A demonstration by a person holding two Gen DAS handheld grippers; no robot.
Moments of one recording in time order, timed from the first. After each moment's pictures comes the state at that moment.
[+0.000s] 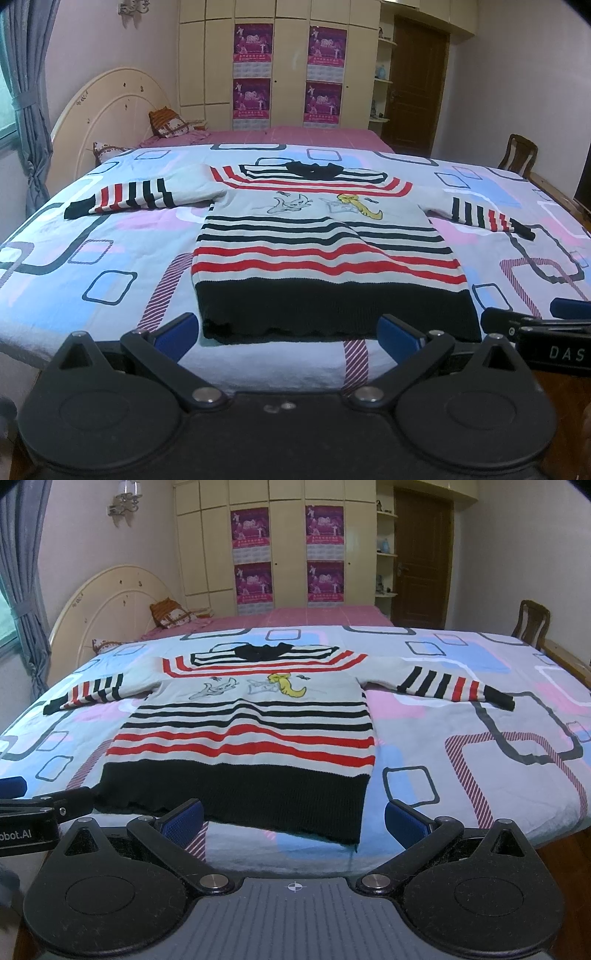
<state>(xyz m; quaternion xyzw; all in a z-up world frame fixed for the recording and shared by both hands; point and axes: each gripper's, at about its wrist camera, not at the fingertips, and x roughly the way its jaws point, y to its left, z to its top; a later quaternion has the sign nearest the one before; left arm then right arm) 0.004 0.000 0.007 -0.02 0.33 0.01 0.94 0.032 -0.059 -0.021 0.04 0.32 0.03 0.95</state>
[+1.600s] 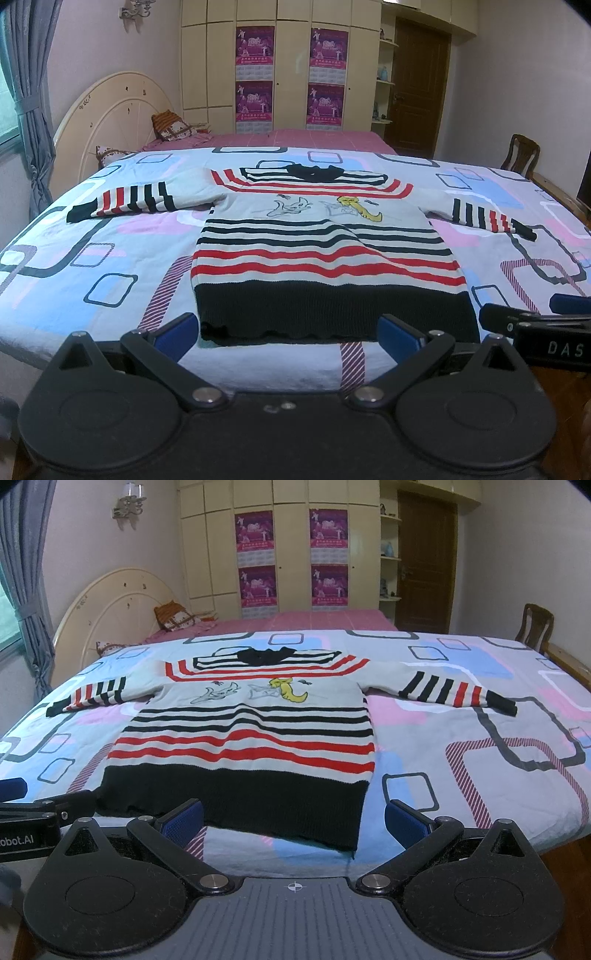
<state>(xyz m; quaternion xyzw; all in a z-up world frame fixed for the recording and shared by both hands) 0.002 -0.007 0.011 -0.02 0.33 0.02 0.94 0.032 -0.062 -0.018 0.04 0.32 0.03 0.95</state>
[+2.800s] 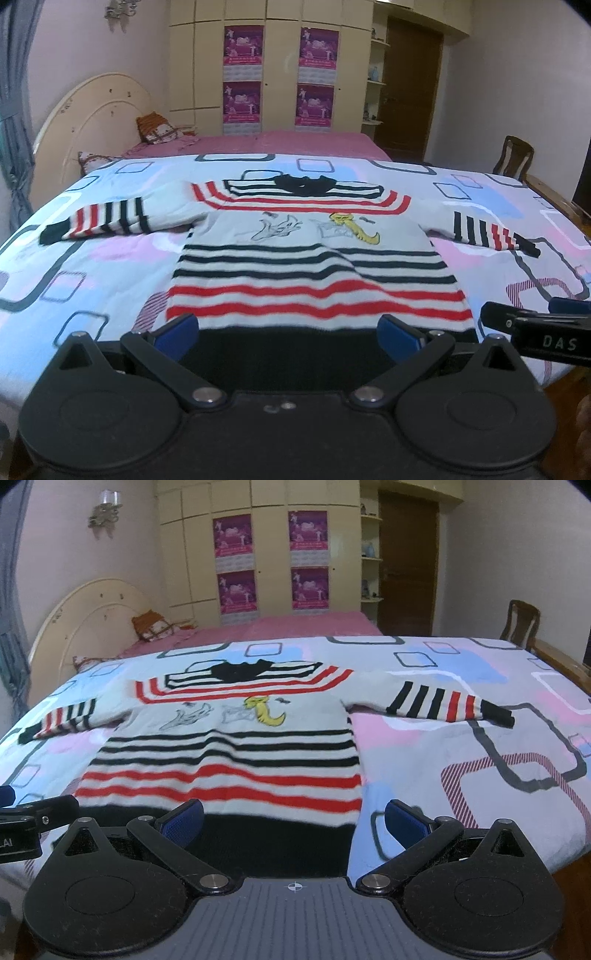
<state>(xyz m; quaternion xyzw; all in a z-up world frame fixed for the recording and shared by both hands) 0.075 -0.010 0.012 -0.02 0.33 0.00 0.94 0.098 -0.078 -0.015 0.05 0.31 0.00 0.95</state>
